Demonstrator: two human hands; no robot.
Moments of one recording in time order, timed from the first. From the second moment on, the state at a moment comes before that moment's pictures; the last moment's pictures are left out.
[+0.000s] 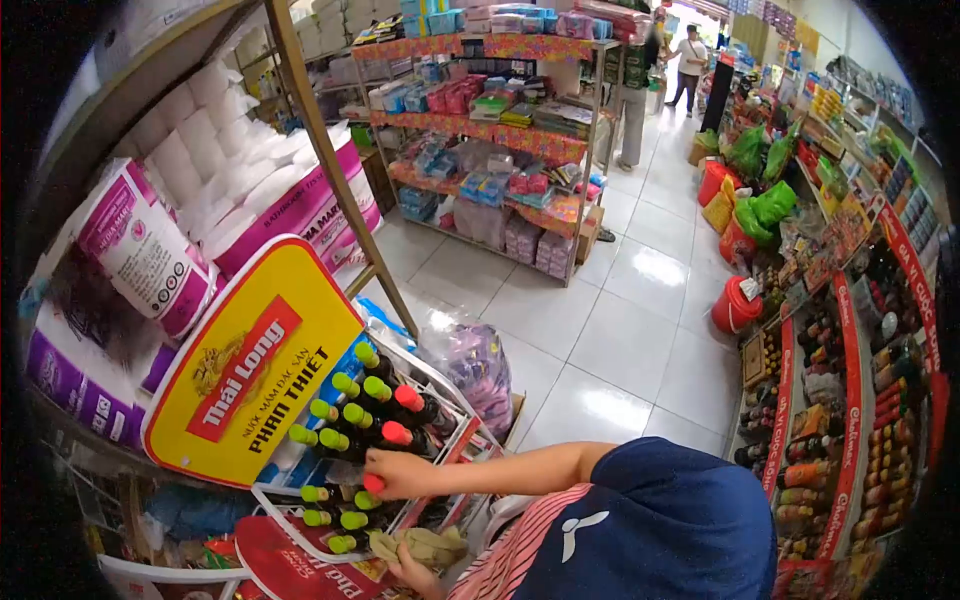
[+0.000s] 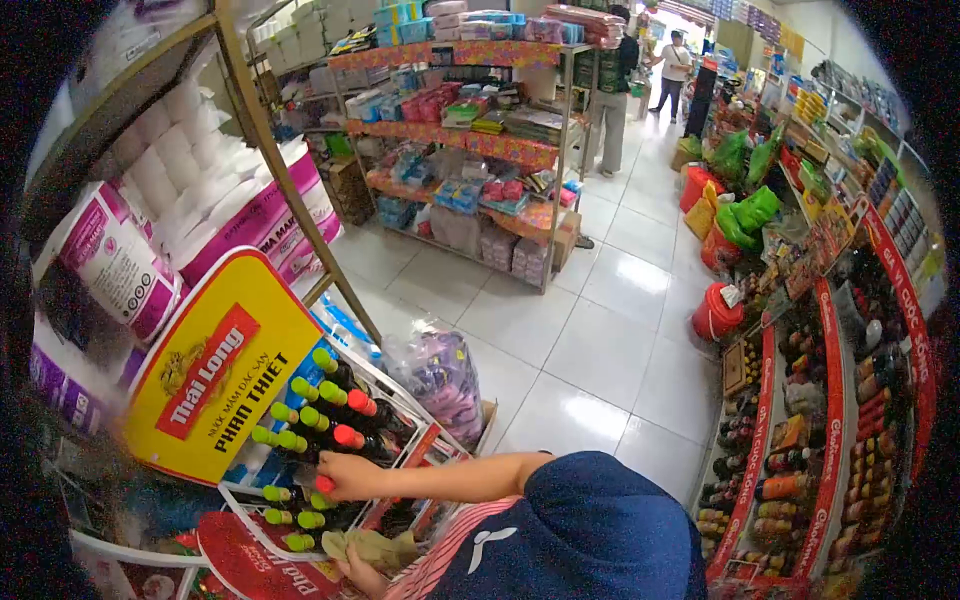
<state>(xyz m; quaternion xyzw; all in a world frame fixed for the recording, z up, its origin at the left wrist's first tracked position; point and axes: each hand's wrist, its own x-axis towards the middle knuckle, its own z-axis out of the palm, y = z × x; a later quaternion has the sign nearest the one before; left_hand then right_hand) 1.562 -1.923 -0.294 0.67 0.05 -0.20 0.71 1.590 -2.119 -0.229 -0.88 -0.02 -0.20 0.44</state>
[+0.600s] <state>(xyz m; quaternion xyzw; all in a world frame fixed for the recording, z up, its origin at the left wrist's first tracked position) 1.541 -1.954 -0.208 0.74 -0.10 -0.02 0.66 1.512 -2.135 -0.140 -0.66 -0.07 -0.28 0.69</state>
